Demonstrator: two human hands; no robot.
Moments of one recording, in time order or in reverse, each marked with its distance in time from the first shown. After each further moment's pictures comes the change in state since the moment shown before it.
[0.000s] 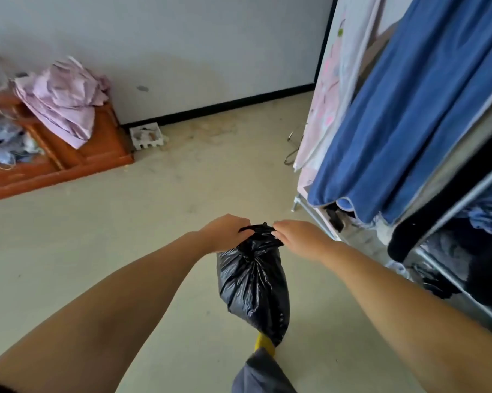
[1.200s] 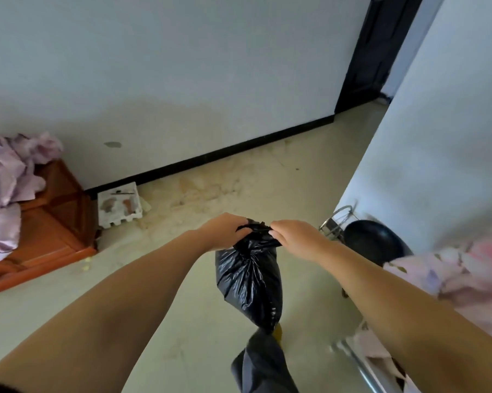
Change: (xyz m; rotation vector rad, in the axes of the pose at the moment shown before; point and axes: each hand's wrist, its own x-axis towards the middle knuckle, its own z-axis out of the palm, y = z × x) left_hand 0.662 -0.373 -0.336 0.007 -0.022 0.013; right_hand 0.727 0.355 -0.174 0.021 0.035 -0.006
